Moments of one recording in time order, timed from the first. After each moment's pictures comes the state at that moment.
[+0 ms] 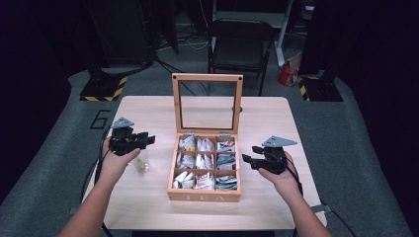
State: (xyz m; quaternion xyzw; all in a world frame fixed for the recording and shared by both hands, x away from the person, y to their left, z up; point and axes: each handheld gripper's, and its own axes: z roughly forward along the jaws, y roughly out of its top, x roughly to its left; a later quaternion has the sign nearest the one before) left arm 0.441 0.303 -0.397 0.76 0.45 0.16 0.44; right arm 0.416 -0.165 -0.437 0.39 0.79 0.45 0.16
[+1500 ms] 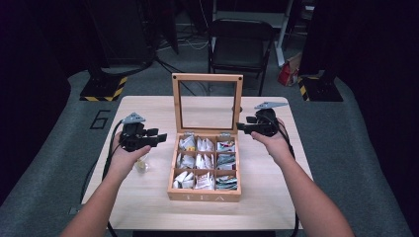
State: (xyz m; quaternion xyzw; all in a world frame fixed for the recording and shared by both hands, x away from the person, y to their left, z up) left arm 0.446 0.275 -0.383 0.78 0.42 0.14 0.45; right arm 0.508 -0.147 -0.387 0.41 0.78 0.45 0.14
